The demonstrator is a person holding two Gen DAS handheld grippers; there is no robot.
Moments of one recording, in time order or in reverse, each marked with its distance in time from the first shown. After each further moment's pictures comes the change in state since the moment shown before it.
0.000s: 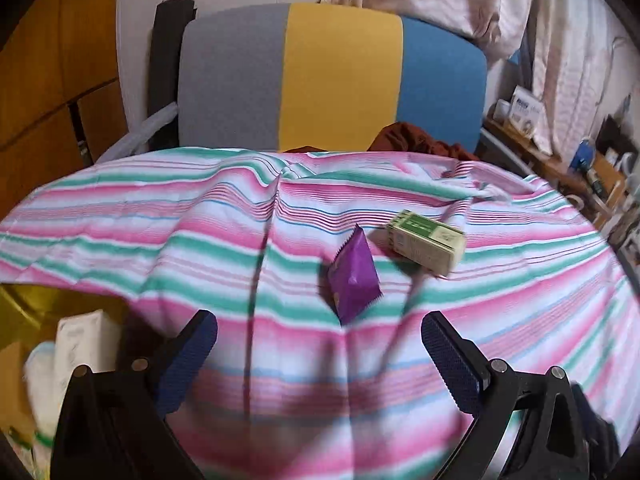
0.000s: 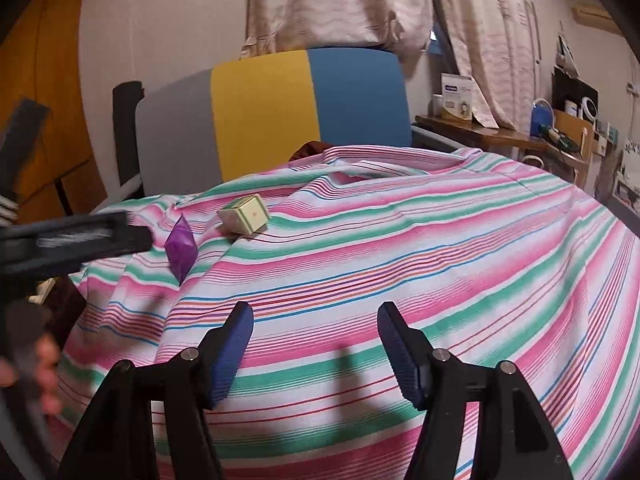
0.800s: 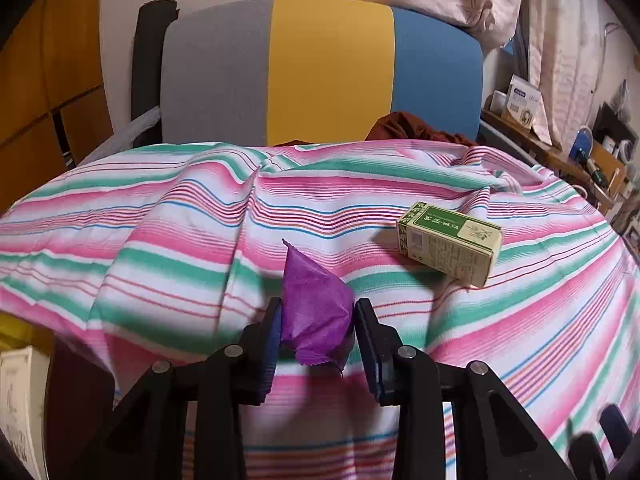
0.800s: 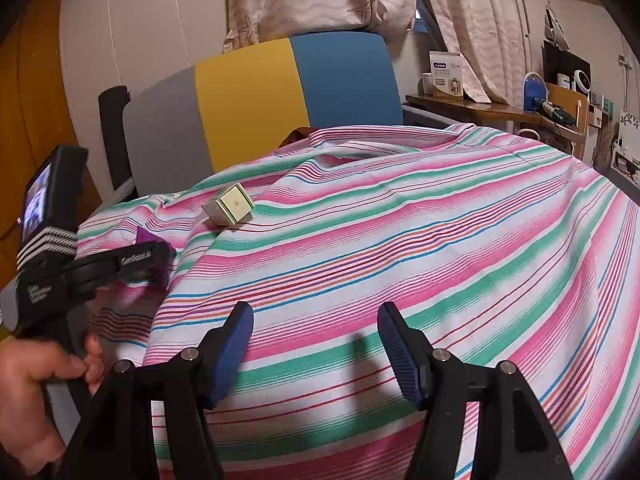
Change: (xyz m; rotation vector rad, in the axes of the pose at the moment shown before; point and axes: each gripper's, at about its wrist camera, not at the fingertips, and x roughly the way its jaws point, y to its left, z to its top) left arm 0.048 -0.002 -0.004 0.026 -0.019 -0.027; right arm 0.009 -0.014 -0.005 0.066 0.044 0.011
